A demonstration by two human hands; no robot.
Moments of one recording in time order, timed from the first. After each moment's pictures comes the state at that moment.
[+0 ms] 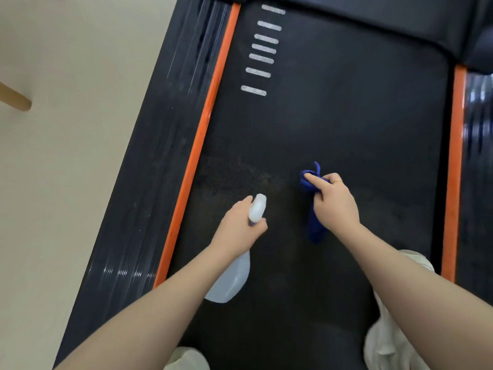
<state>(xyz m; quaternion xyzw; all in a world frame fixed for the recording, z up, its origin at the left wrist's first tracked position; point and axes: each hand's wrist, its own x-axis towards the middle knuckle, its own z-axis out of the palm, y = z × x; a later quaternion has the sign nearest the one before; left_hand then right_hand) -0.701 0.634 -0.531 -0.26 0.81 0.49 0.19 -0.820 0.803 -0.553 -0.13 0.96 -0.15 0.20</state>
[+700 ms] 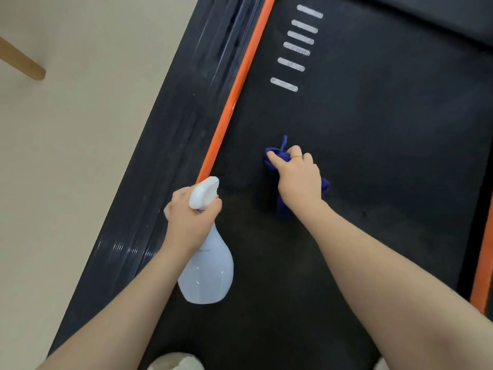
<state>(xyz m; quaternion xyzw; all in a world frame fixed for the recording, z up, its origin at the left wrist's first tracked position) -0.669 0.559 -0.552 -0.44 0.75 0.49 0.00 -0.830 0.688 -0.577 -0.32 0.93 0.03 0.16</state>
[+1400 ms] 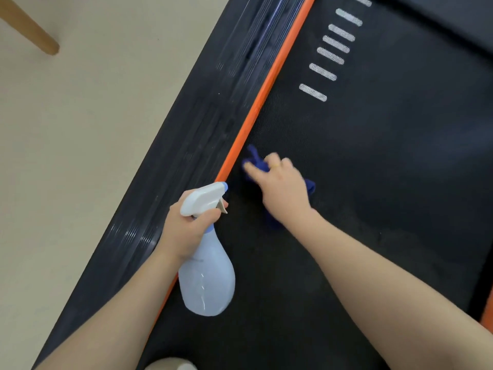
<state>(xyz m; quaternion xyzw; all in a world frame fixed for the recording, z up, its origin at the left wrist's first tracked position) -0.654 0.536 -0.558 -0.40 0.65 0.65 -0.04 -0.815 0.644 -0.593 -0.48 0.87 -0.05 0.09</state>
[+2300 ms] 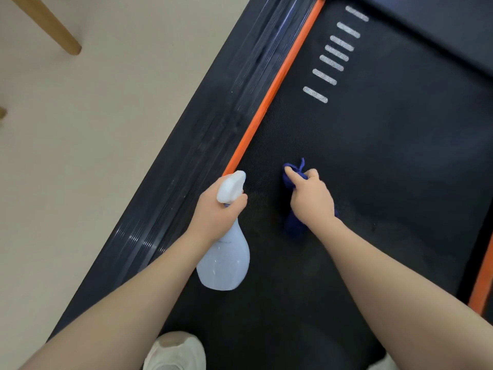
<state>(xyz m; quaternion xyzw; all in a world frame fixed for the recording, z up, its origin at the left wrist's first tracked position) -0.661 0.558 -0.536 -0.41 0.71 0.58 0.00 -0.807 0.690 -0.569 -0.28 0.92 -0.01 0.26</state>
